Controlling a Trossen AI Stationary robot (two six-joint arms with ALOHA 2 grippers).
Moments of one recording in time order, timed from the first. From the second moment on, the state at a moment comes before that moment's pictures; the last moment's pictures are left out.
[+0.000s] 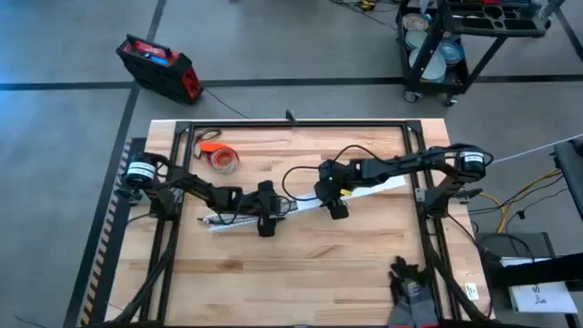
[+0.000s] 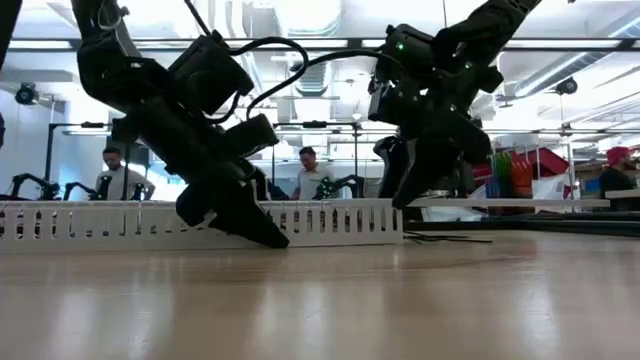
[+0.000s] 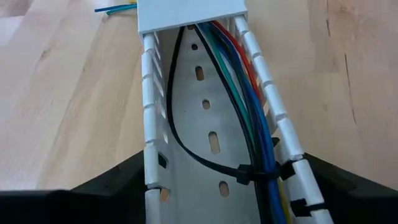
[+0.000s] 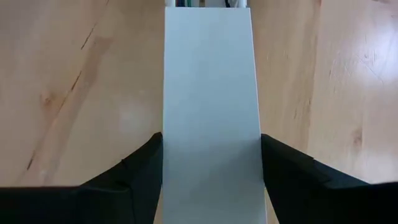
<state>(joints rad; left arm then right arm) -0.07 1.78 0.62 0.42 -0.16 0.01 -0.16 1.72 0.92 -0.24 -0.17 -0.35</state>
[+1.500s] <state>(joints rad) -0.07 1.78 0.62 0.46 -0.20 -0.04 -0.22 1.72 0.86 0.02 -0.30 -0.39</state>
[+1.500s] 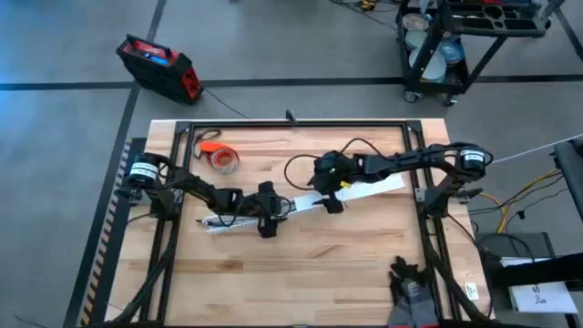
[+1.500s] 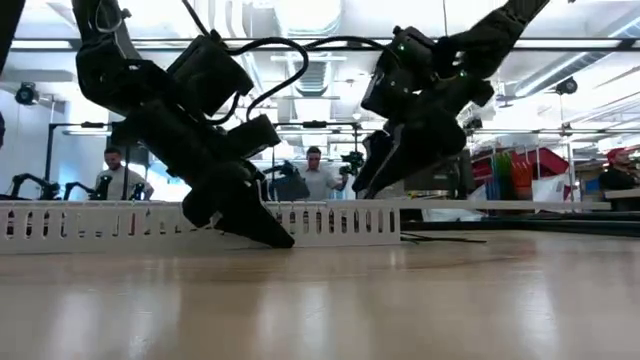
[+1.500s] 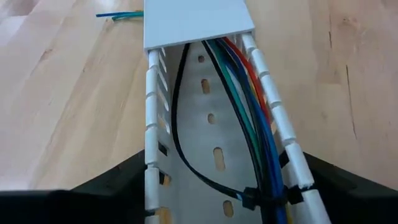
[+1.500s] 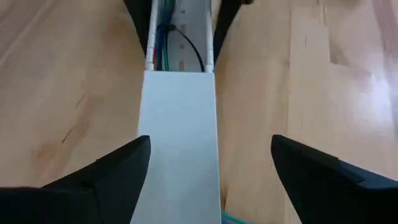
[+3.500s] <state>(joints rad) -0.07 1.78 0.62 0.48 -0.22 -0.08 -0.12 1.90 0.86 0.30 -0.30 -0.24</state>
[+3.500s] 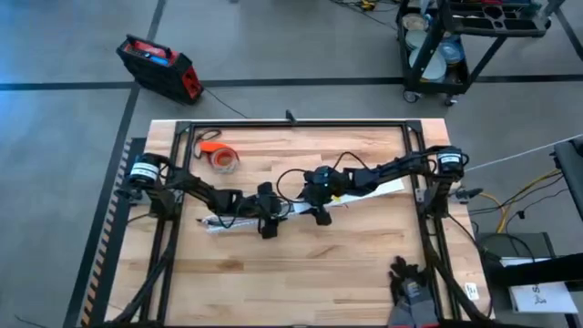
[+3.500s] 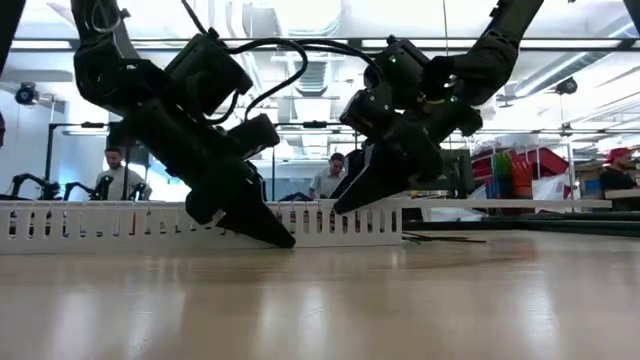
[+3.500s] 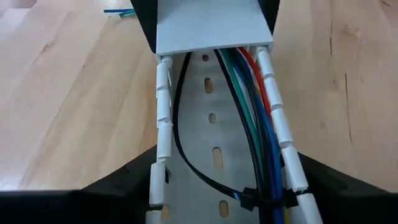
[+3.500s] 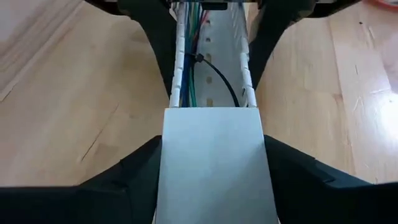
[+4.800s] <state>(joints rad) -0.04 1.78 0.63 0.50 -0.24 -0.04 -0.10 1.90 0.86 0.31 -0.23 -0.17</state>
